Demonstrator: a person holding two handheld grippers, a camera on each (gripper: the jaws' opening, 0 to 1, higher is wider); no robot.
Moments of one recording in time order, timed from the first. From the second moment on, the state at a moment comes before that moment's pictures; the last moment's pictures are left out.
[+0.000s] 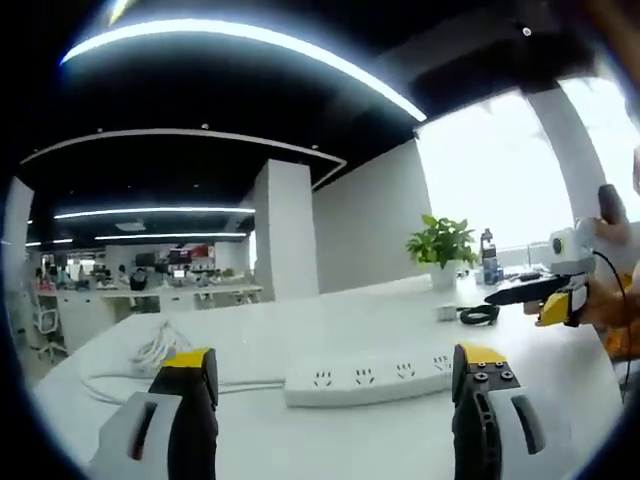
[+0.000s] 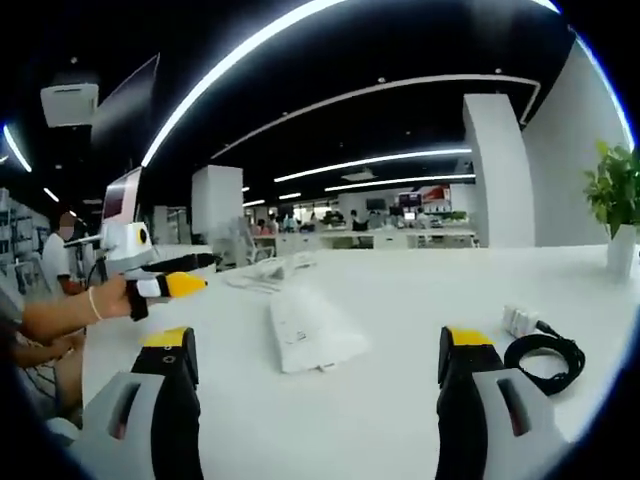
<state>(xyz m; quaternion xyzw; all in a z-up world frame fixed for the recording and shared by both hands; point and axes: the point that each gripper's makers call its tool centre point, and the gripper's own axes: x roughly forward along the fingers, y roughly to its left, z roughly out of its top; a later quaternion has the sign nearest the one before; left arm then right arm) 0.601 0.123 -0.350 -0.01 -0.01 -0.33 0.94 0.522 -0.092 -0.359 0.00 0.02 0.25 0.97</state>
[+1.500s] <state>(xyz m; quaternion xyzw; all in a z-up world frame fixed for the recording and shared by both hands) 0.677 0.114 -0.391 0.02 0.06 -0.41 0.91 0.554 -0.045 -0.384 -0.01 0.08 0.26 0.96</state>
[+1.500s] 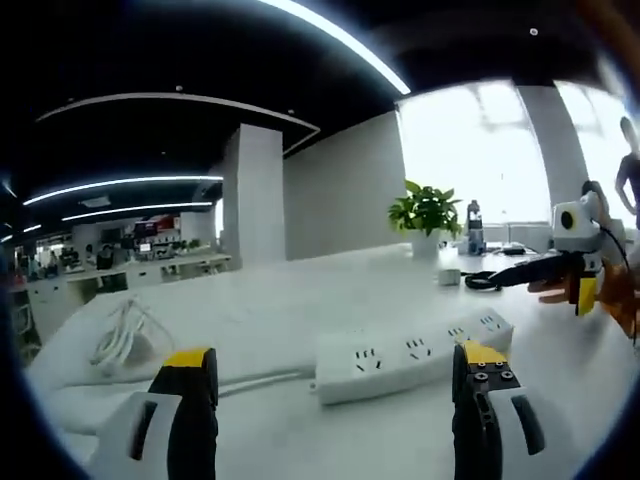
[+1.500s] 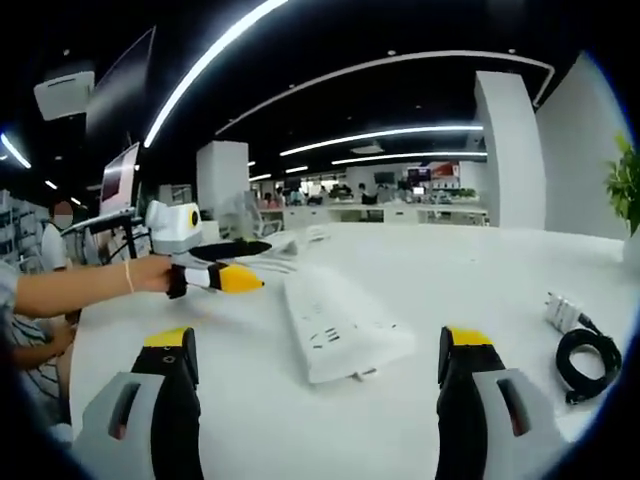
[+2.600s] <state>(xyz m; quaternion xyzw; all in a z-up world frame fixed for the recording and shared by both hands) 0.691 0.105 -0.418 0.08 0.14 -0.46 0.87 0.563 -0.036 -0.411 -0.04 0.16 0.26 0.95</state>
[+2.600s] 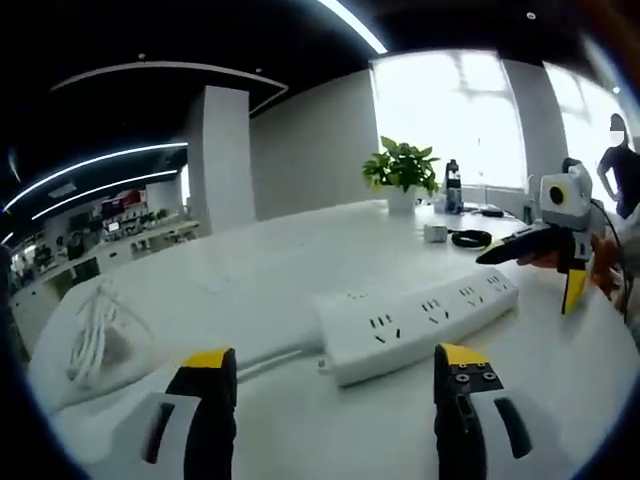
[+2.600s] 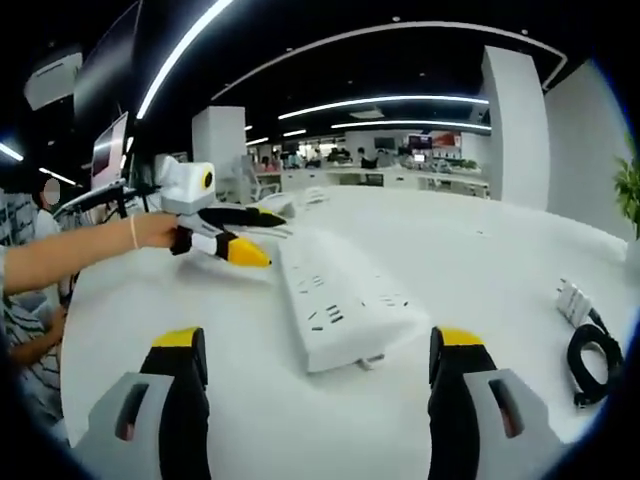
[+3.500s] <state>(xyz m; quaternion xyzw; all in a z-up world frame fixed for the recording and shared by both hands) 0.687 0.092 -0.437 0.11 0.20 -0.49 0.84 0.579 -0.037 -0.425 -0.03 0.19 0.24 0.95</state>
